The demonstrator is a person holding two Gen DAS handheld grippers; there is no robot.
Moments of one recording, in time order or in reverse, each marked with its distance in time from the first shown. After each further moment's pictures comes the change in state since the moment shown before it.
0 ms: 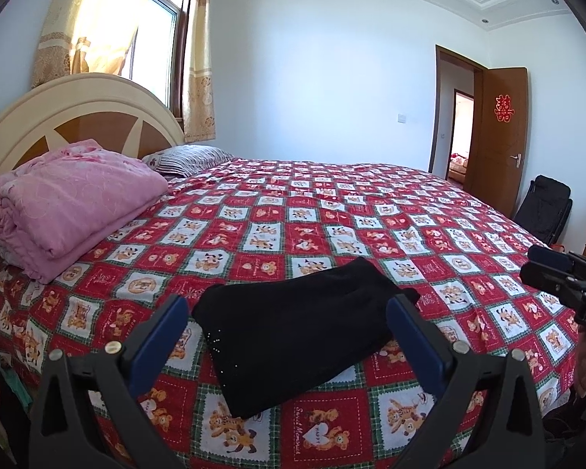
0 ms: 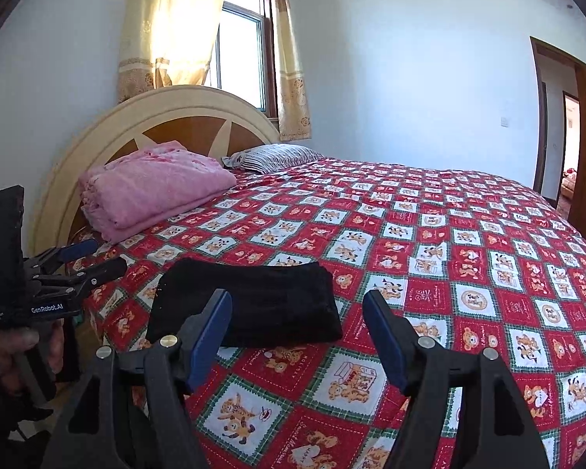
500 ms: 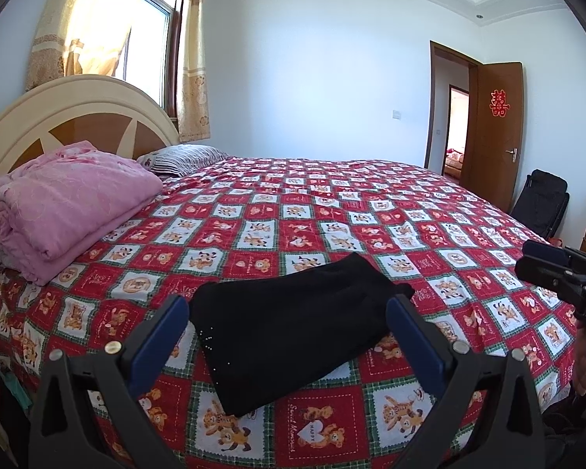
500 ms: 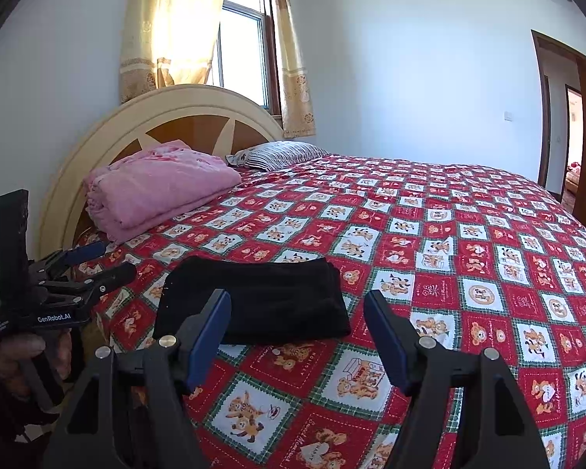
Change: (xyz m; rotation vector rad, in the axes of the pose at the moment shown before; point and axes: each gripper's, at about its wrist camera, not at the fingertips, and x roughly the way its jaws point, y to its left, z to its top) left arm 0.000 -0.006 -0.002 0.013 0.010 -0.010; right arm 0.001 0.002 -0.001 0.016 0.007 0.018
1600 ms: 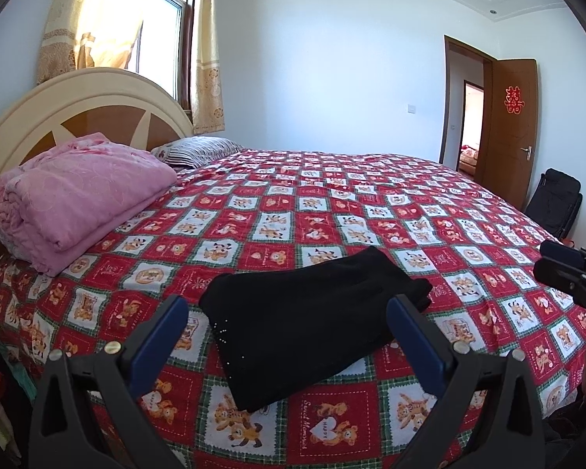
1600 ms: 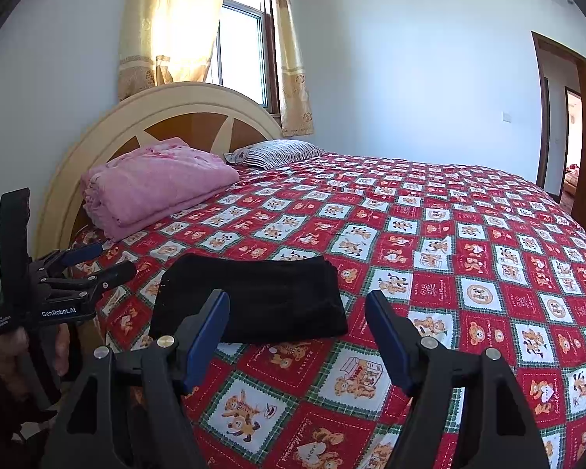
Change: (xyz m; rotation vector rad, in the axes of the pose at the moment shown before) left arm 0.006 0.006 -0.003 -0.011 0.021 0.054; right arm 0.002 0.001 0.000 -0.009 0.007 -0.008
